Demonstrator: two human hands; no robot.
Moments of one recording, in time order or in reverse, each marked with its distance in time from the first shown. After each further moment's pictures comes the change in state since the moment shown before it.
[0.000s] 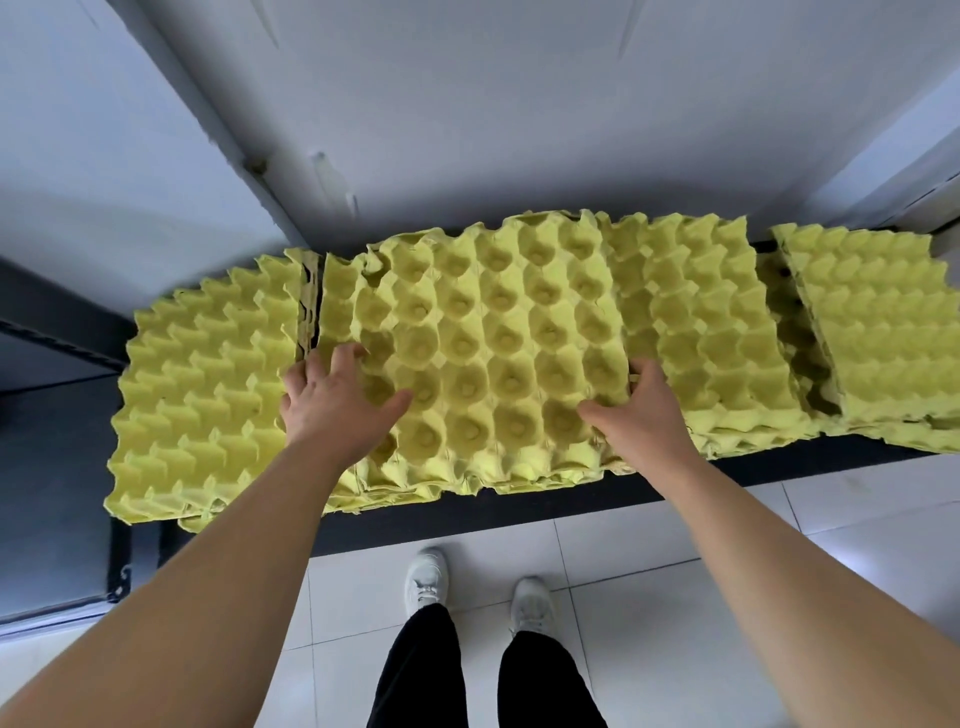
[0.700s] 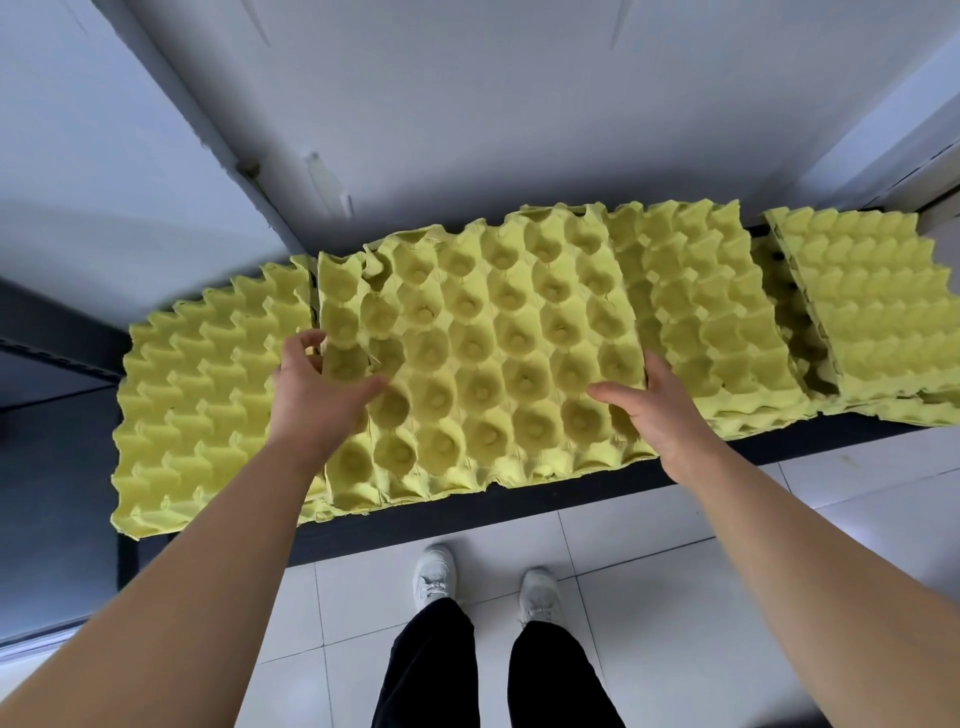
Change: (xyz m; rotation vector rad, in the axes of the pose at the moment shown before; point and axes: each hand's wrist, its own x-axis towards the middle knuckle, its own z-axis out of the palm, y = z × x) left_hand 0.009 -0.022 -0.018 -0.648 0.020 -0.084; right_hand -0.002 -0.002 -0.004 0.229 -0.076 0.062
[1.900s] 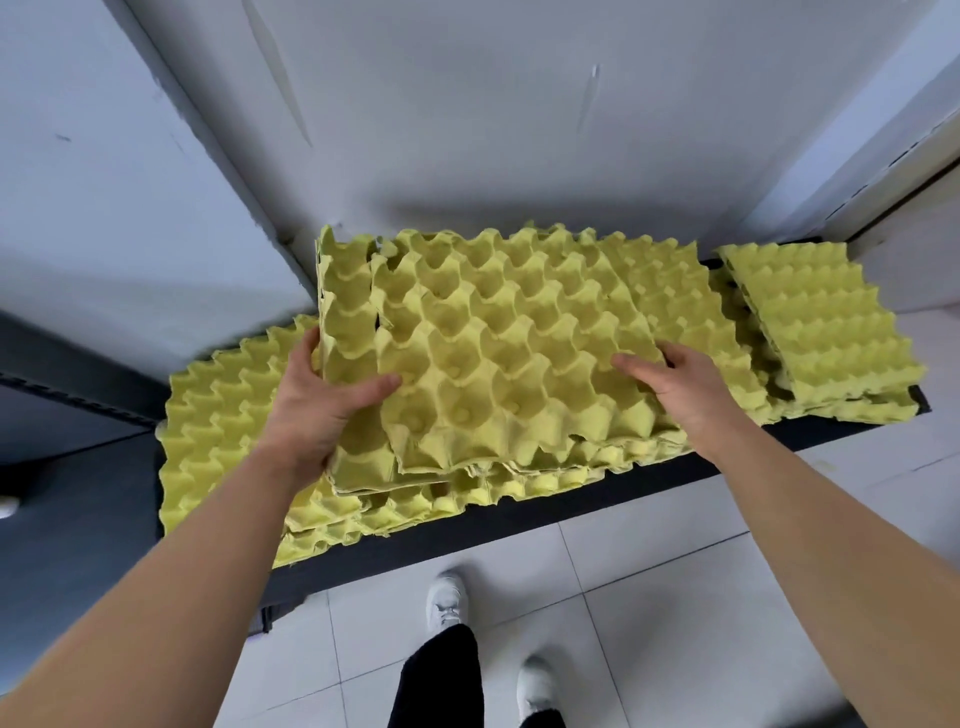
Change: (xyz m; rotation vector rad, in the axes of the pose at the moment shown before) left_hand -0.041 0.058 -0.064 -0.533 -0.275 0.015; right_hand -0.043 -0.061 -0.020 0.002 0.130 -0.134
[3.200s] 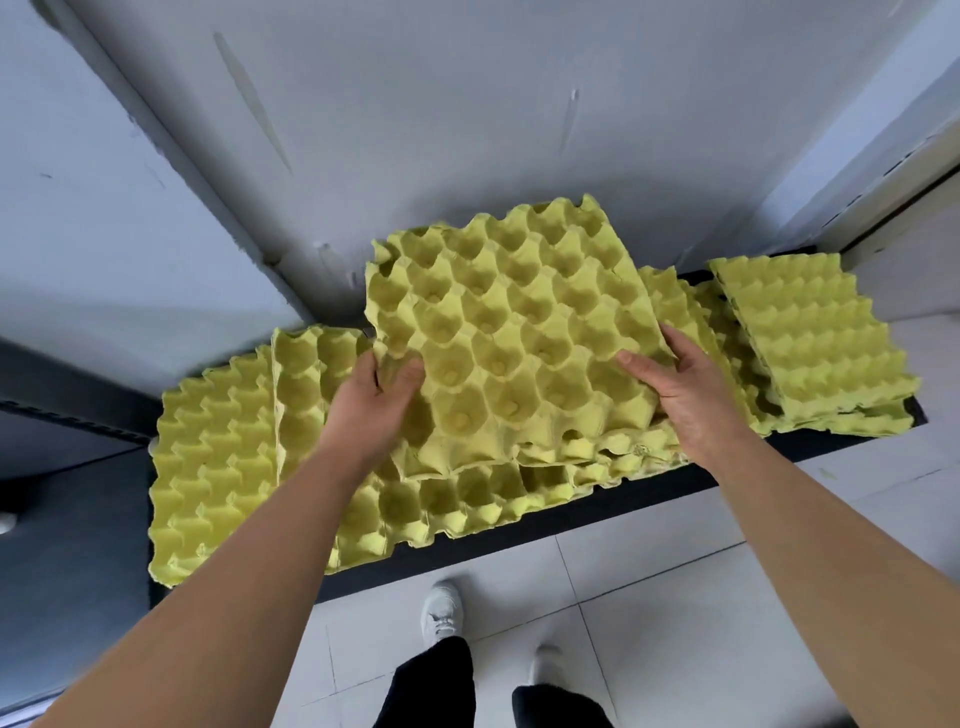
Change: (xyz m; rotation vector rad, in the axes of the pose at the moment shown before) left_hand 0.009 0.005 0.064 0.506 0.018 0.083; right_hand 0.018 -0.003 -0.026 0.321 0.007 -0.025
